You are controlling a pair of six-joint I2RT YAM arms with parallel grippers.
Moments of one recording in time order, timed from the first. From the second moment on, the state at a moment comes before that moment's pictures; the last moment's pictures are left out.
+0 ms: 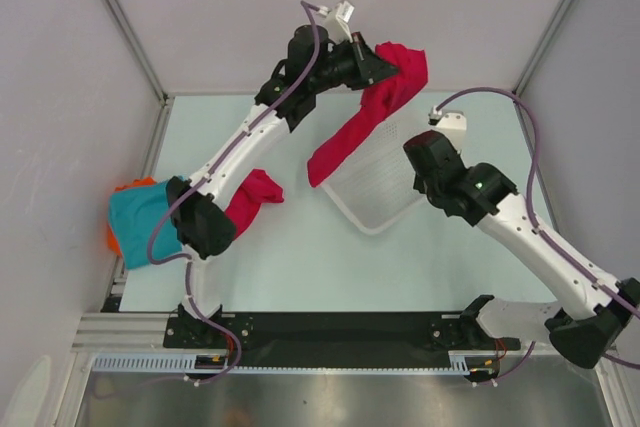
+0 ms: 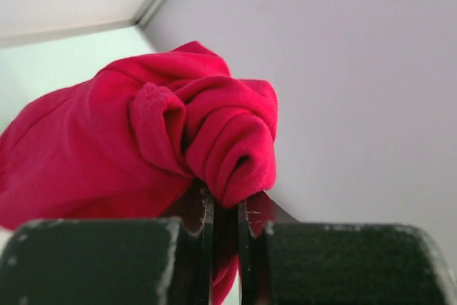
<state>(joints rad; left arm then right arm) -0.61 1.97 2.10 -0.23 0.36 -0.72 0.71 1.22 1.32 -0.93 0.65 0.57</state>
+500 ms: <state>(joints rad) -0.64 1.95 1.98 -0.13 0.37 -0.72 0.66 1.16 1.26 -0.94 0.66 0.57</state>
